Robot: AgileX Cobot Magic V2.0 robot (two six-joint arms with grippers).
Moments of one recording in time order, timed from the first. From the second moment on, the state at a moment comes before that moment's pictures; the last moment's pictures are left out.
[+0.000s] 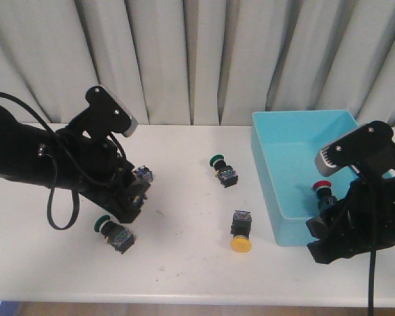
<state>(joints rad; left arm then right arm) -0.43 1.45 -1.07 -0.51 0.60 0.79 0.38 1.09 -0.85 0.02 0.79 -0.19</state>
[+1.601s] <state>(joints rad) -0.43 1.50 -1.06 -1.34 1.14 1.95 0.44 1.26 -0.85 1.02 0.82 -1.65</state>
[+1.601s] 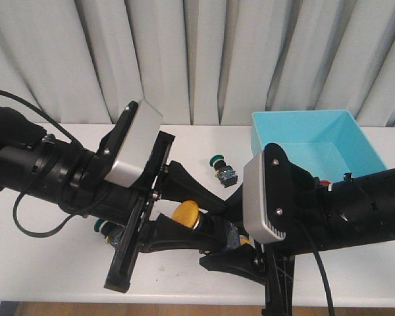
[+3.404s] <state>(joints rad) -0.43 1.51 -1.06 -0.72 0.70 1.40 0.10 1.87 -1.40 0.01 0.79 -0.09</state>
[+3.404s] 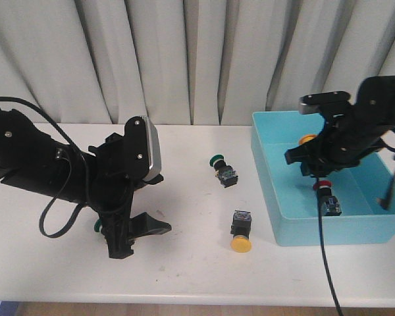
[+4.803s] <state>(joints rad) -0.43 1.51 -1.06 -0.72 0.75 1.40 0.08 2.21 -1.80 -0.04 0.96 -0.09</state>
